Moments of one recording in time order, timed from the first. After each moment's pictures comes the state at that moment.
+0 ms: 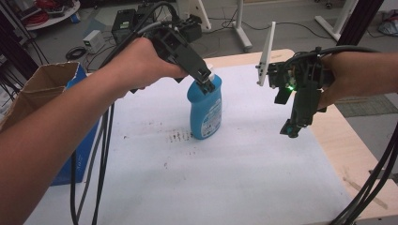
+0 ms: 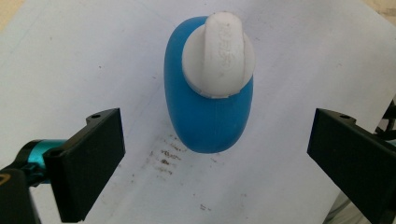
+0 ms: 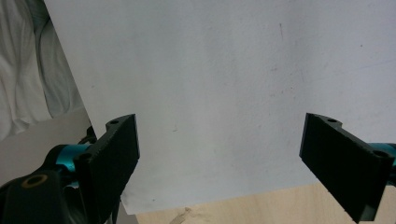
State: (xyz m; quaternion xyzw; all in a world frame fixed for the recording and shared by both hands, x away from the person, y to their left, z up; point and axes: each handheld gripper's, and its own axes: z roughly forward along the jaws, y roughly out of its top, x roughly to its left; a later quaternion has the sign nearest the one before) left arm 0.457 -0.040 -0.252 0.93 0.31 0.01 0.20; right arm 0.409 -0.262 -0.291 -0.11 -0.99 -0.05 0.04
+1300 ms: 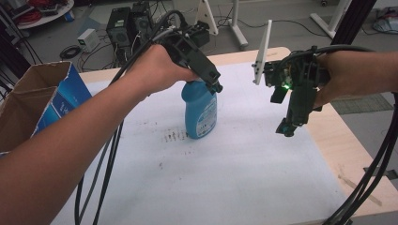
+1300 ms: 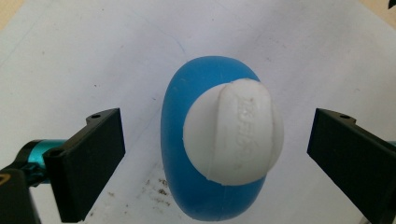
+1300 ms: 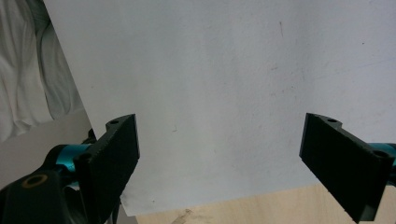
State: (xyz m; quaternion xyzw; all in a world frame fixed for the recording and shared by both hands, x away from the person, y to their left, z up) left arm 0.473 -0.067 -0.280 0.93 0.33 0.01 0.19; right arm 0.411 -0.266 -0.295 -0.11 -0.99 -0.06 0.04
